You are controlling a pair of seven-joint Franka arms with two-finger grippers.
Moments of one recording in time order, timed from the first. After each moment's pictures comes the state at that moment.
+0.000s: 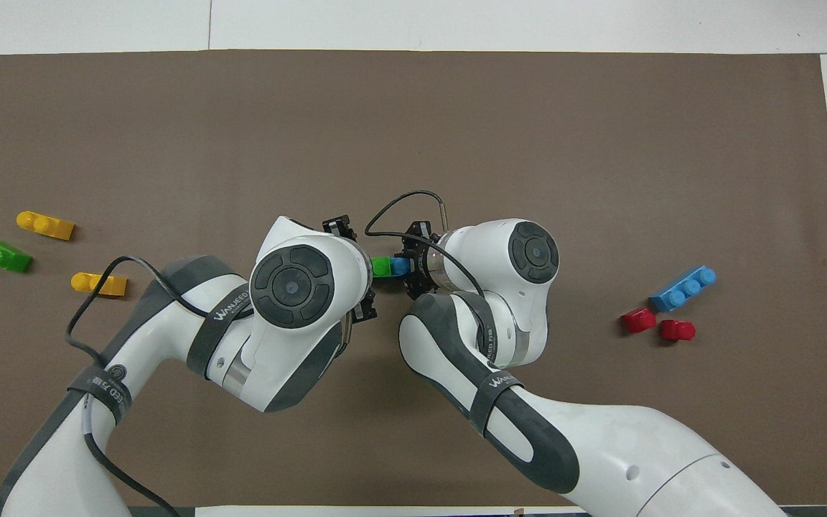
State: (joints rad) left arm -0.63 0.19 -0.02 -2.04 0.10 2.38 -2.46; right arm 0.52 0.43 0.08 -1.95 0.65 2.61 1.56
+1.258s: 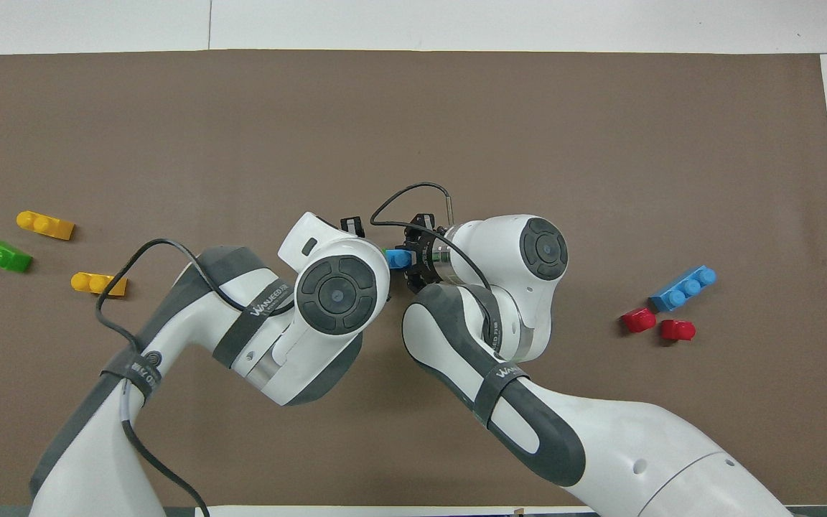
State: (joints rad) left arm -0.65 0.17 -0.01 -2.00 0.21 2.32 -2.45; right arm 0.52 0.43 0.07 -1.94 0.69 2.63 1.52
